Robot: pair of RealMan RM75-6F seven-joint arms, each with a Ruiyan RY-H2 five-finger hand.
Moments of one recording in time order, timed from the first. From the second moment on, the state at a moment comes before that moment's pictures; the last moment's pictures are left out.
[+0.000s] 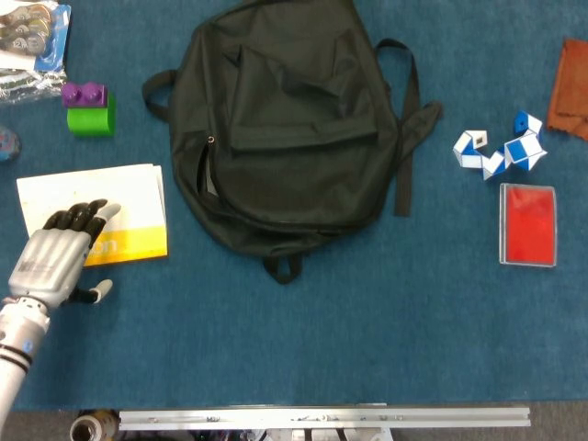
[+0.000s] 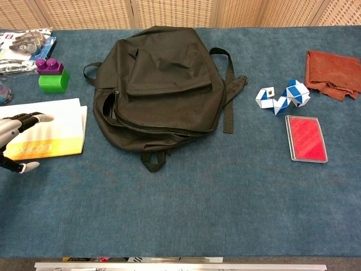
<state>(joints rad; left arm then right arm) -0.28 -1.24 0.01 -1.70 1.27 1.01 0.28 0.07 -0.92 0.02 -1.73 -1.66 1.54 0.23</state>
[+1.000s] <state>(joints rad) -0.40 -1.34 -0.02 -1.59 1.02 0.92 0.33 0.05 -0.91 0.00 -1.71 -1.66 1.57 0.26</state>
